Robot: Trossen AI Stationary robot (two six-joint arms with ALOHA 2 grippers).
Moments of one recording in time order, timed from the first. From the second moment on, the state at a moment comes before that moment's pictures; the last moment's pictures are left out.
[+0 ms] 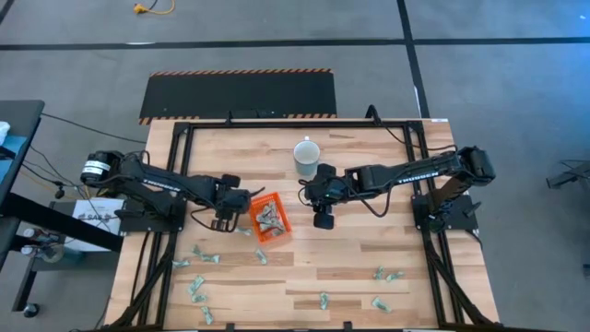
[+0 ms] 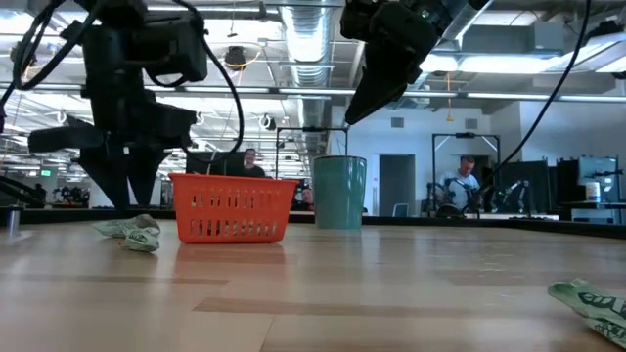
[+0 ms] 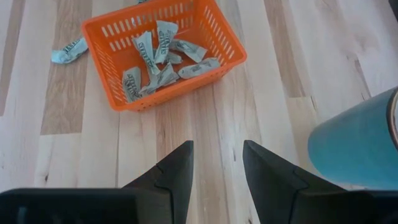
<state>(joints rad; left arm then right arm) -0.04 1.38 0.69 -0.72 -0.19 0.18 0.08 1.62 1.21 -0.50 0.14 0.03</state>
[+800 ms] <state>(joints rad) -0.01 1.41 0.60 -0.52 -0.16 0.21 0.08 1.62 1.21 -0.50 0.14 0.03</state>
